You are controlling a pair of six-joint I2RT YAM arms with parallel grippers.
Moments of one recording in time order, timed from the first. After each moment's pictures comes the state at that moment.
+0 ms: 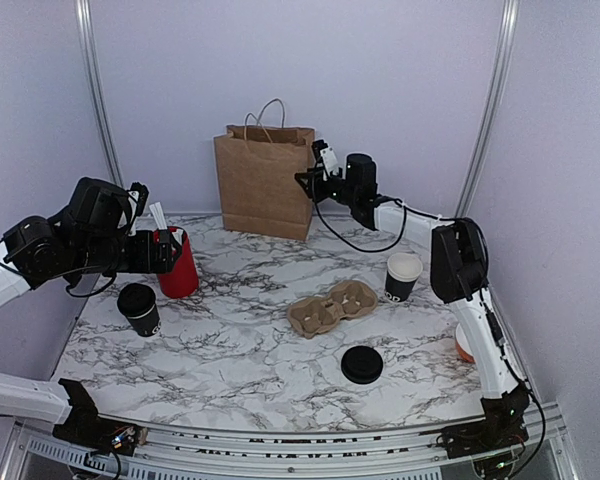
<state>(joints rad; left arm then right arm) -0.71 1.03 1.12 -0.79 -0.33 -0.47 0.46 2.55 2.25 0.27 -0.35 0.00</state>
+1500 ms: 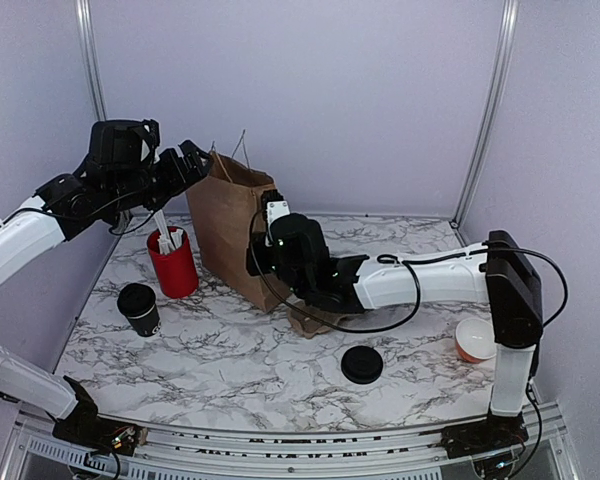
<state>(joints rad) -0.63 1.30 1.38 -0.40 -0.21 -0.72 1.07 1.97 1.45 0.30 0.50 0.35</state>
